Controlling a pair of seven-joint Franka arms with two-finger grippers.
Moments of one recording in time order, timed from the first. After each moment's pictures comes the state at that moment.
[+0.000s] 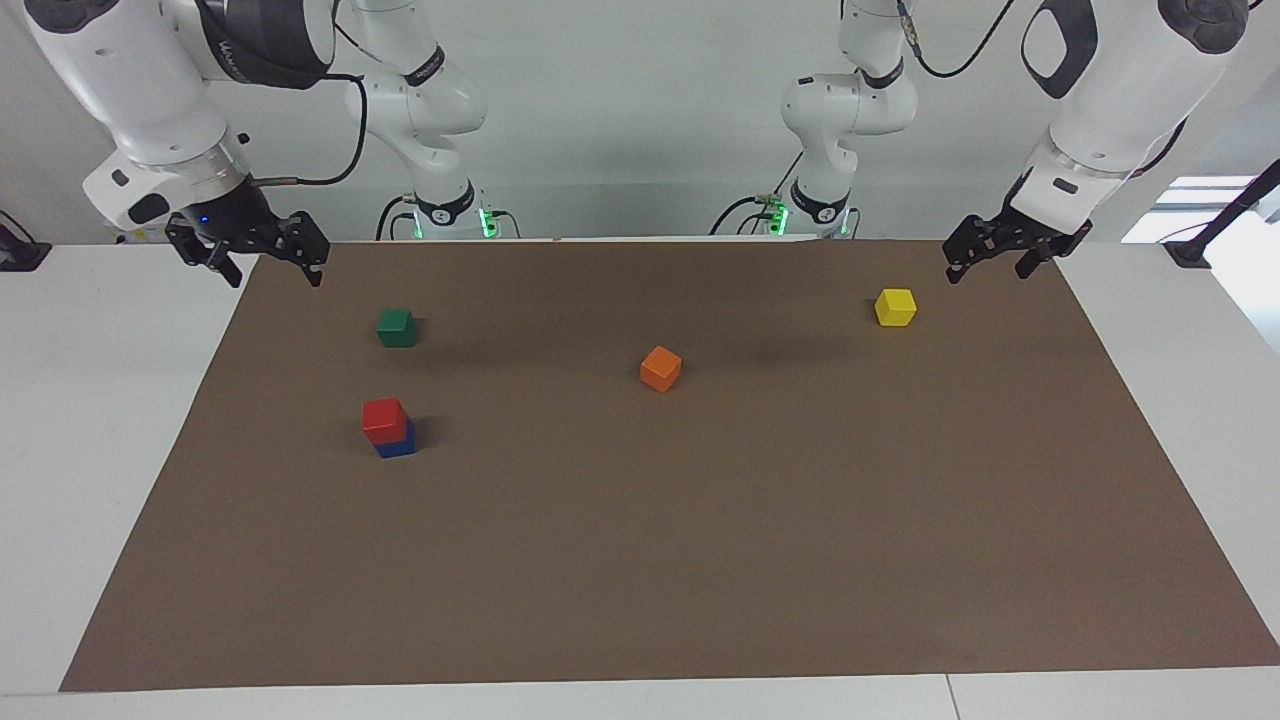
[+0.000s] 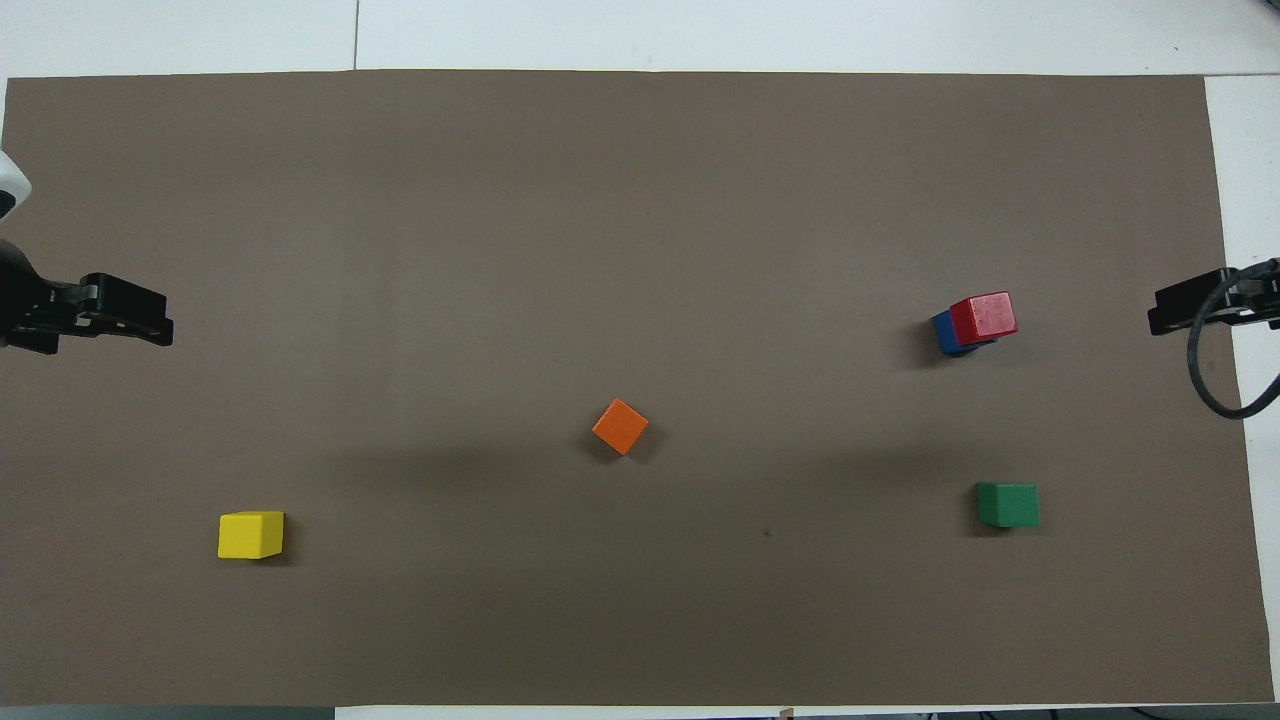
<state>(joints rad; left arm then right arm) -0.09 0.00 0.04 -1.61 0.00 1.53 -0.04 -0.03 0.00 -0.04 -1.62 -0.04 1.55 -0.07</state>
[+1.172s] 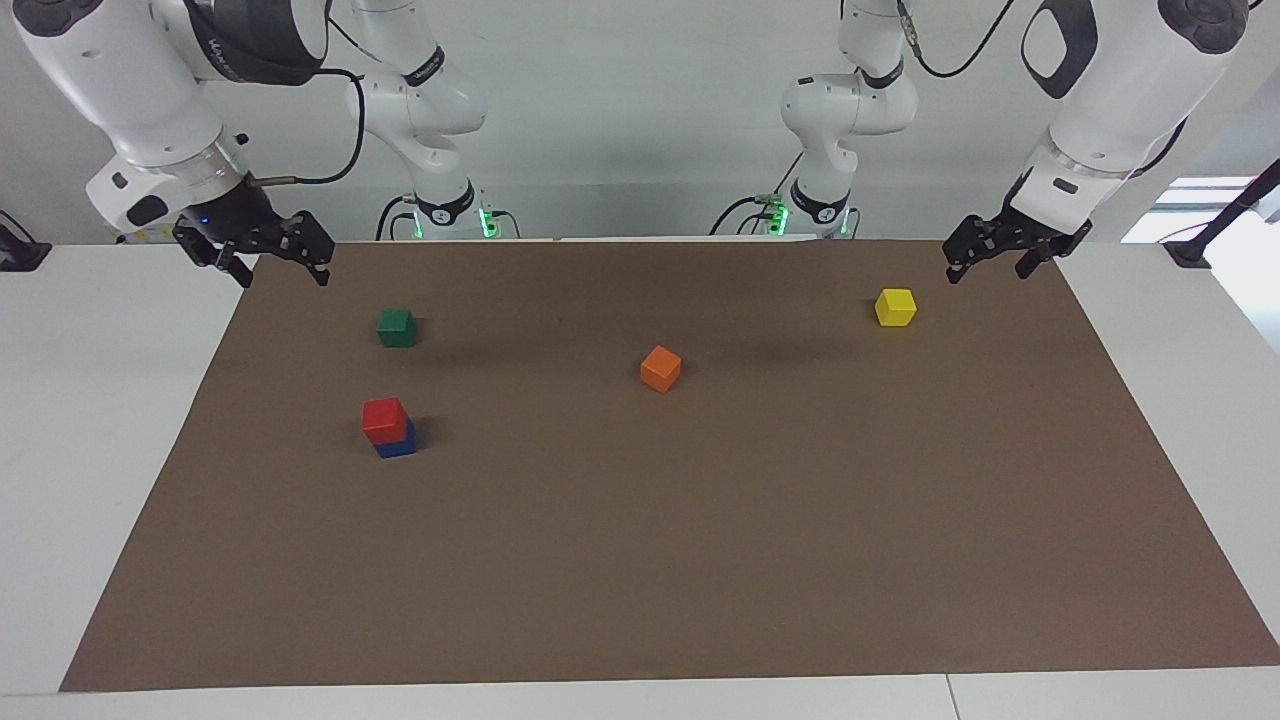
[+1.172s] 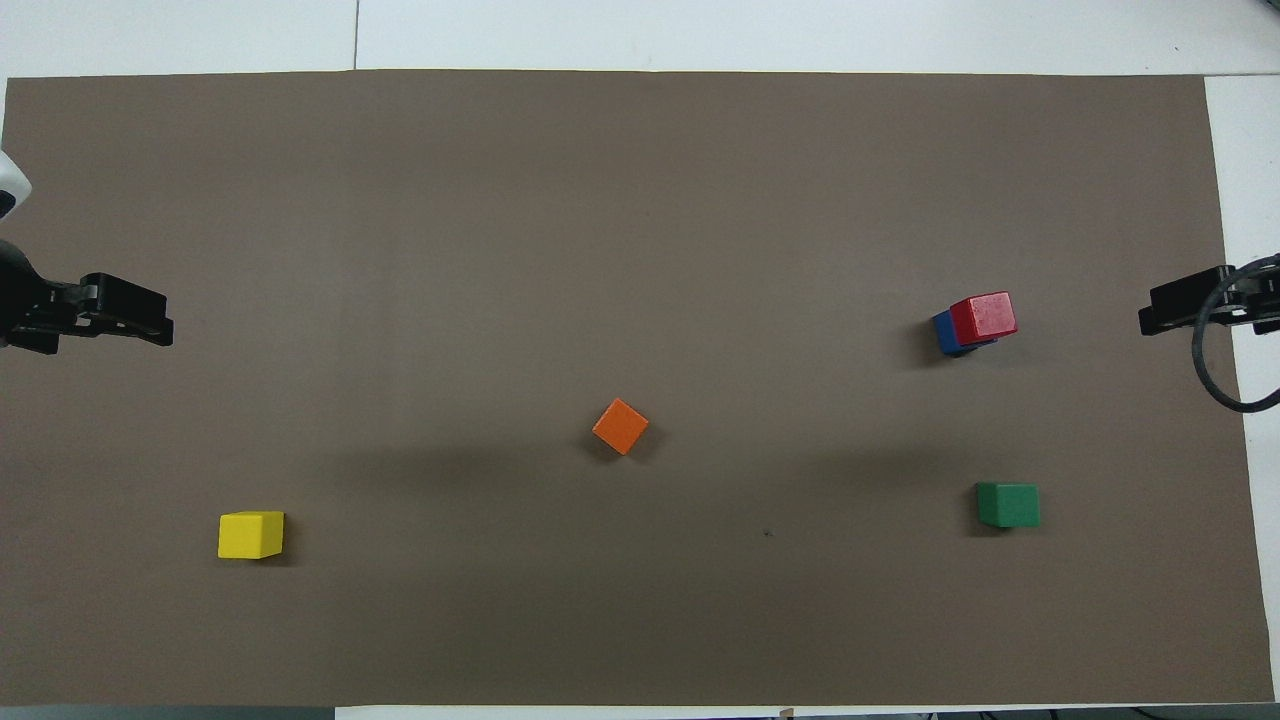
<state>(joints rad) -0.09 0.00 0.04 -1.61 0.00 1.53 -0.04 -0.04 0.00 -0.04 -1.62 0.01 1.54 -0.06</state>
